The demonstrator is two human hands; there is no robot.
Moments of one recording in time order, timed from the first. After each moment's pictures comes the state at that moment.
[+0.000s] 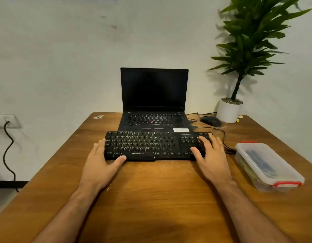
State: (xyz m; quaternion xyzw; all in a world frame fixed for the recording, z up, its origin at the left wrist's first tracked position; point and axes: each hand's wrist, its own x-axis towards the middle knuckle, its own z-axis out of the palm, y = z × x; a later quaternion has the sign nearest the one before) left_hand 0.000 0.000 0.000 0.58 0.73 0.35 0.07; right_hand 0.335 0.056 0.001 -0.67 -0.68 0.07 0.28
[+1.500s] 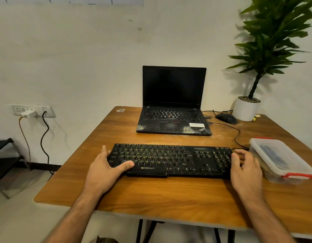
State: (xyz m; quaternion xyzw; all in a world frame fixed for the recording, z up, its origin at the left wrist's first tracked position) left_hand -0.023 -0.092 0.006 0.51 0.75 0.39 0.16; right_hand 0.352 -0.019 -0.009 -0.69 -0.55 0.12 0.45
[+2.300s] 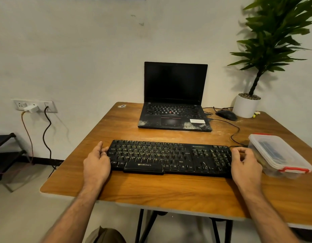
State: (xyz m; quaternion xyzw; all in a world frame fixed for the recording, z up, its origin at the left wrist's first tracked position) left_hand -0.026 -0.099 0.006 0.39 0.76 0.50 0.17; right_hand 0.349 -0.025 -0.003 -0.67 -0.53 0.16 0.50
